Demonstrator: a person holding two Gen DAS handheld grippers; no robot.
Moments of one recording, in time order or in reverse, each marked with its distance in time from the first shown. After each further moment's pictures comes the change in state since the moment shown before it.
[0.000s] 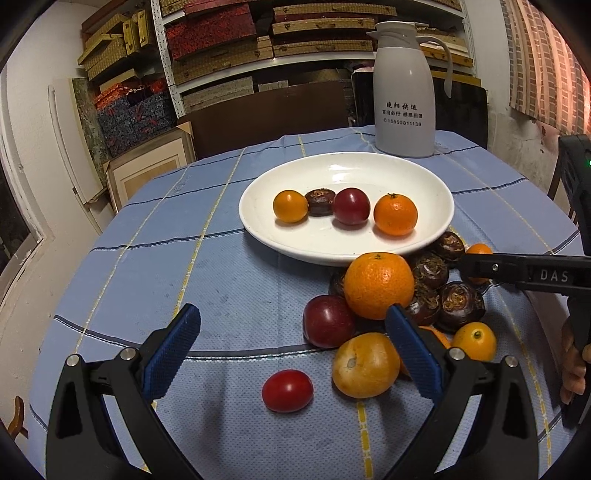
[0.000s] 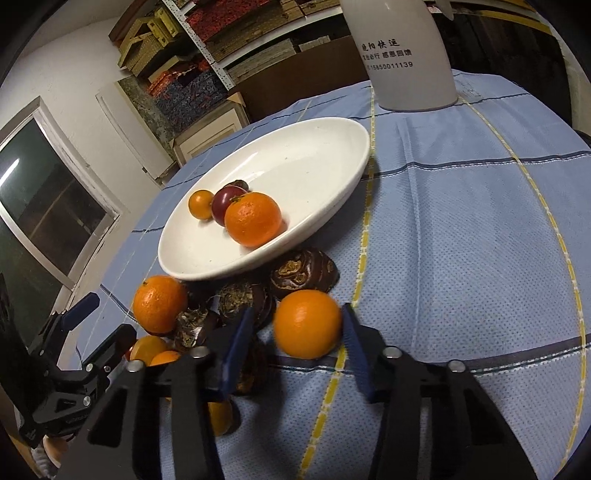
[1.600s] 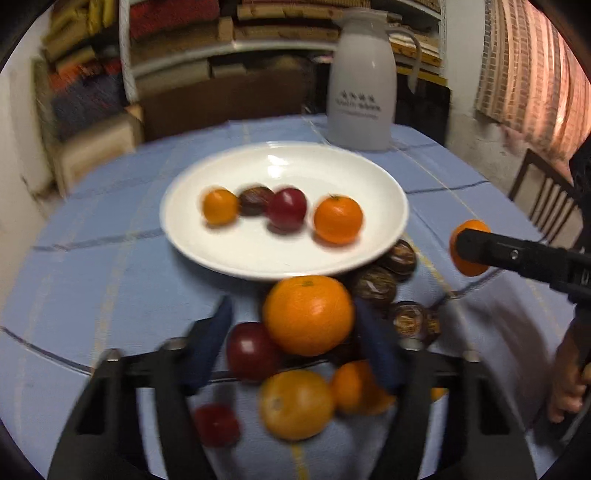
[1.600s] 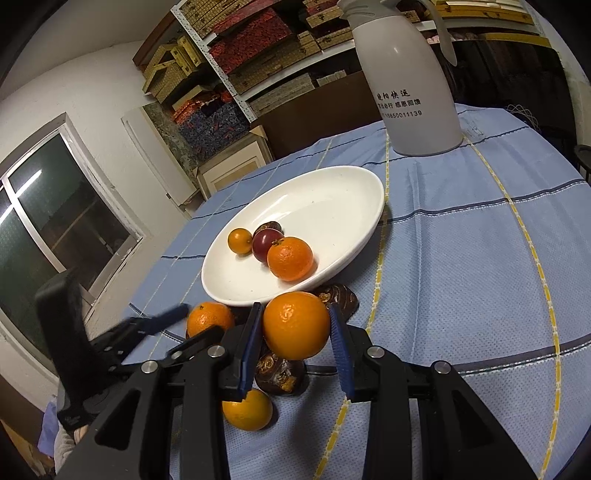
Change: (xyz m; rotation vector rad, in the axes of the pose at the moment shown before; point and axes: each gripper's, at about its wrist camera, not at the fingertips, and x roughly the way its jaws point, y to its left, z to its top) left arm 0.034 -0.021 0.022 -0.021 0.074 -0.265; right arm -0.049 0.011 0.000 -0.013 -0.130 0.078
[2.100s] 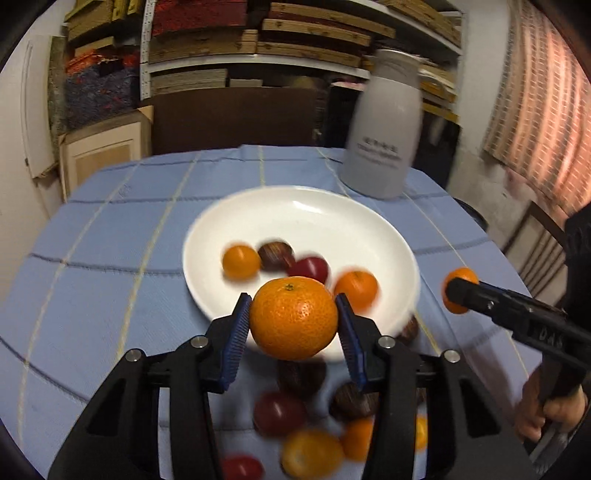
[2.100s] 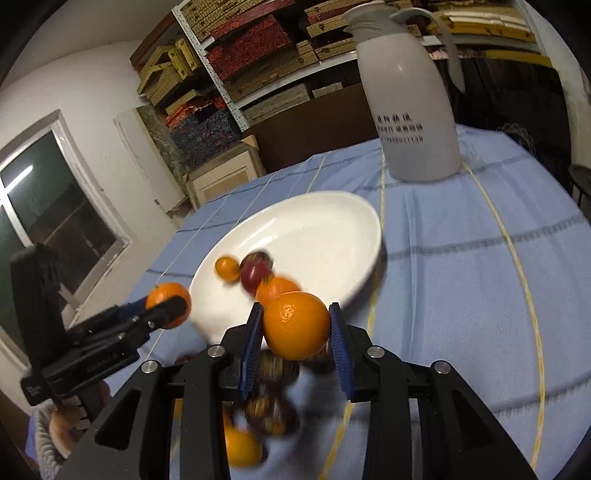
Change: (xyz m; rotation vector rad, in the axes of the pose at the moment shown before) left arm -0.005 0.028 0.056 -0.102 -0.069 0.014; right arm 0.015 0.009 0.037 -0.039 -0.040 -0.075
